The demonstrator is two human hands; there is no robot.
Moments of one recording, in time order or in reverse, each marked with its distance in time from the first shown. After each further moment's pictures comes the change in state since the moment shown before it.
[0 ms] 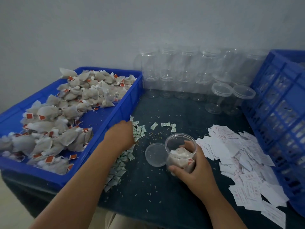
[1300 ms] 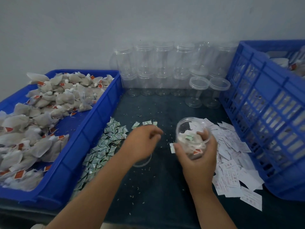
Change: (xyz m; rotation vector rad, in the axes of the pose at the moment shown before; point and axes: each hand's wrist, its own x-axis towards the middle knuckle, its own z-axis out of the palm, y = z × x) left_hand -0.027 0.110 0.012 -0.641 0.083 0.342; right_hand 0.002 -0.003 -0.015 0.102 0.655 -0.072
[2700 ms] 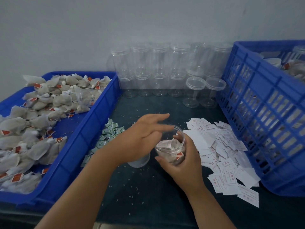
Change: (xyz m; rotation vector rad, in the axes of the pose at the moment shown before) left_hand -0.018 0.036 -0.050 0.049 -0.244 0.309; right_hand -0.006 -0.006 0.004 -0.111 -0.327 -0.015
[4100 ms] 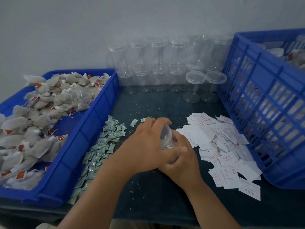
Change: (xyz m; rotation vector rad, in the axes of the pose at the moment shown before) left_hand -0.014 0.020 0.035 0.087 0.073 -0.182; right_hand -0.003 0.000 0.004 -0.097 -0.127 -0.067
